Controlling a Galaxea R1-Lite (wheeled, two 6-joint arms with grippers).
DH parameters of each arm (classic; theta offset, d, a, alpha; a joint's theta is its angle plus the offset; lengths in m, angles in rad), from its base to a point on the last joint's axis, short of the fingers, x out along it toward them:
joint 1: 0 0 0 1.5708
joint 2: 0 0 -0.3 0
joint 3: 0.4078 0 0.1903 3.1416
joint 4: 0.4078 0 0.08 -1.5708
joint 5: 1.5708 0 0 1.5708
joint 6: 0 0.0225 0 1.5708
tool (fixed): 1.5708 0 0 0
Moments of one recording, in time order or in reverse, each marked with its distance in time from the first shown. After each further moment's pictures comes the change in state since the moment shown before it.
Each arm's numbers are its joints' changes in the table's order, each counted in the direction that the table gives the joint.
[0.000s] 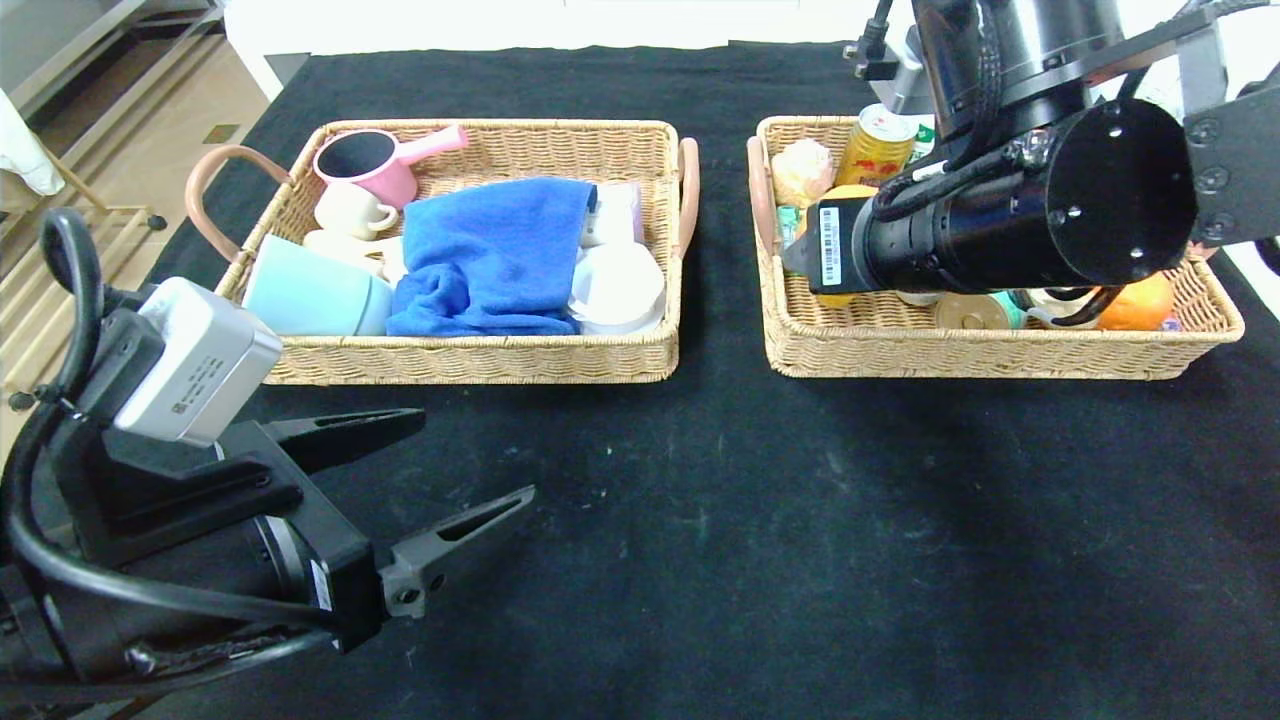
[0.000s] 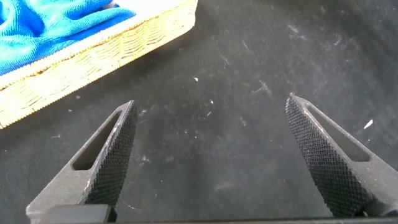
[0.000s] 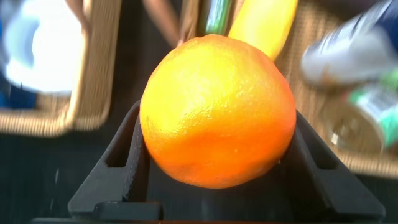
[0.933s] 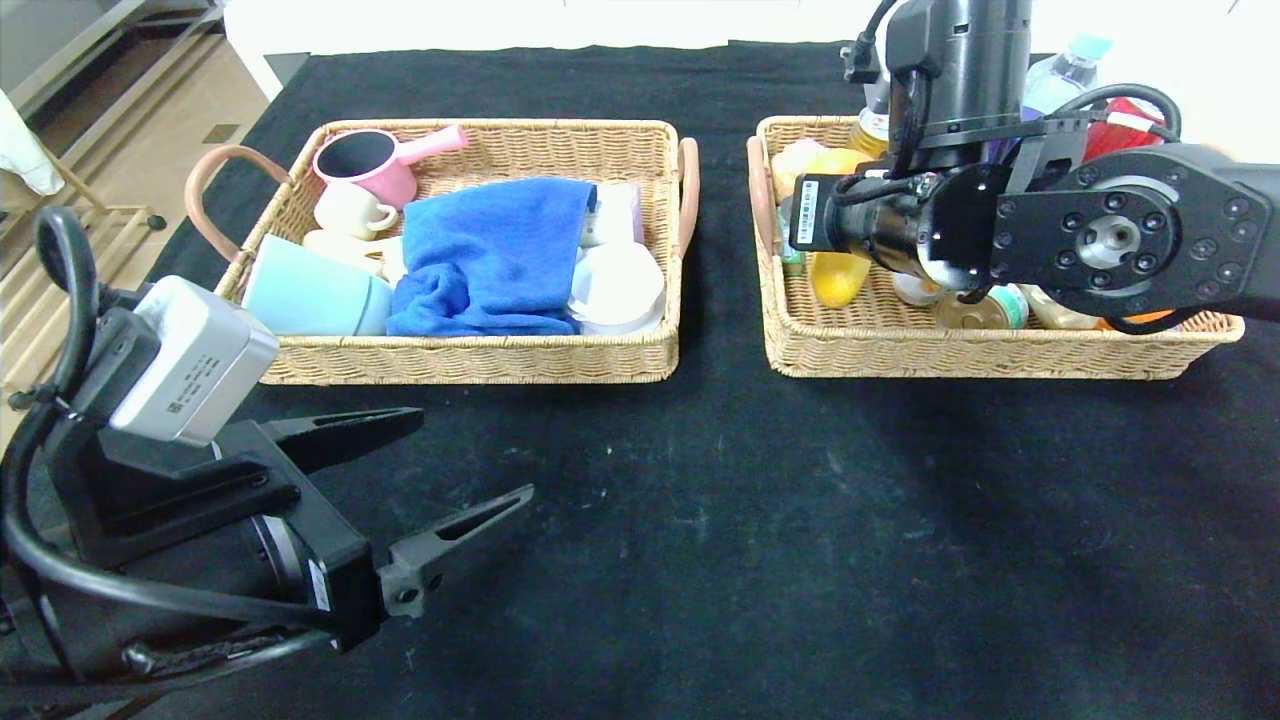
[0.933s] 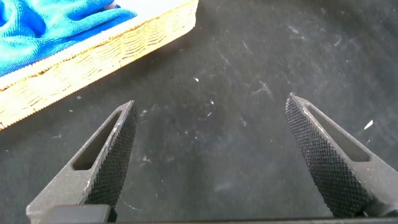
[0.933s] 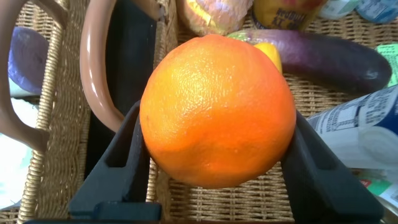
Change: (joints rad) left arm 0.001 0.001 0.000 -0.001 -0.001 -0.001; right arm -0.113 -0.129 -0.025 -0.398 -0.006 -0.080
